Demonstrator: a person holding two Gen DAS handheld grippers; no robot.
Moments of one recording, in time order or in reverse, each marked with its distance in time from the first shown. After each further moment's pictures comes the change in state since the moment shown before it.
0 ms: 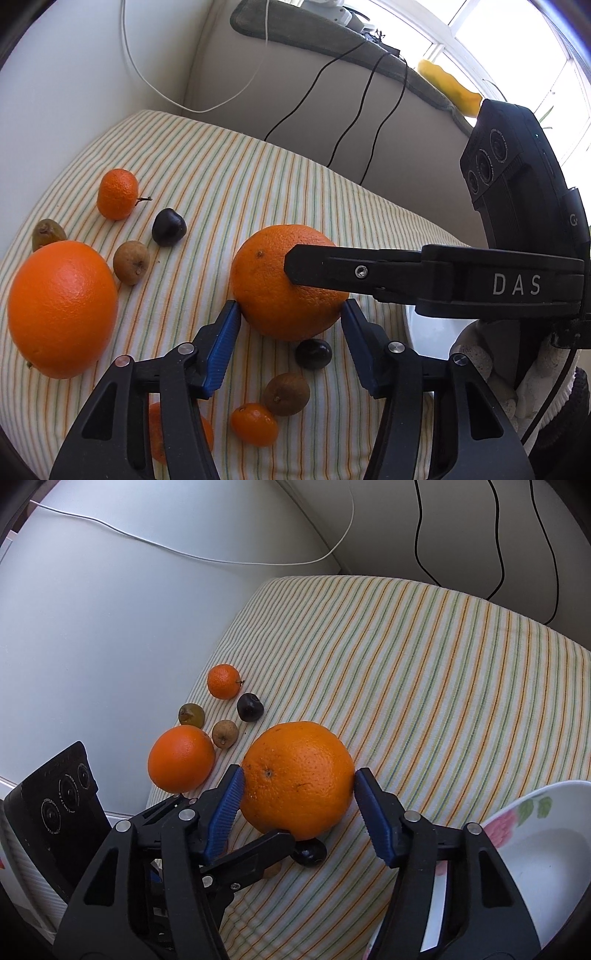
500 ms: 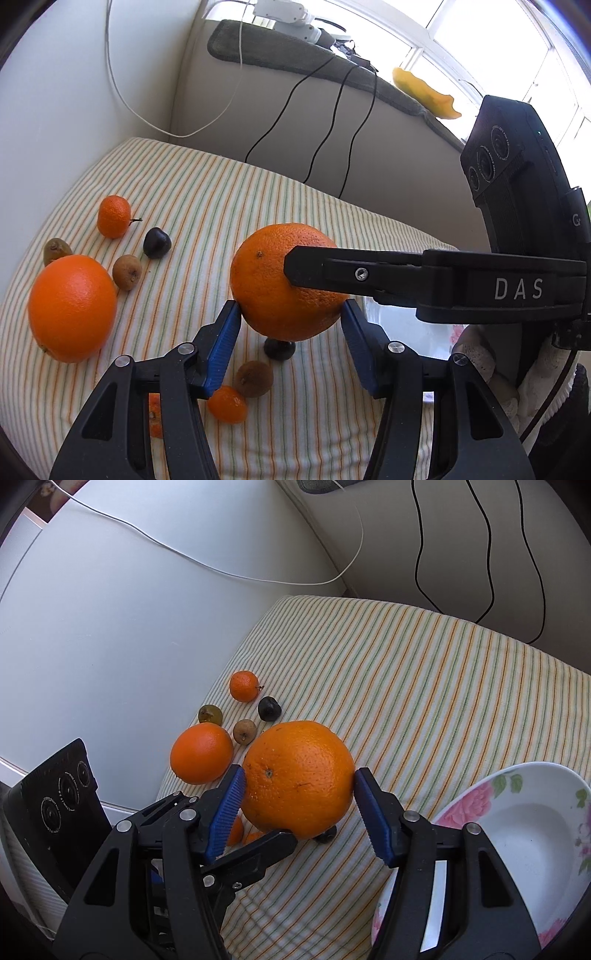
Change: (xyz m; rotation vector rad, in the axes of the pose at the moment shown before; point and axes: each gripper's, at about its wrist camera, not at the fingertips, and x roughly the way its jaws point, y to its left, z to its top) left arm -0.032 -0.025 -0.008 0.057 -0.051 -0.018; right arm -0.052 0.015 -0.020 -0.048 -0.067 -0.022
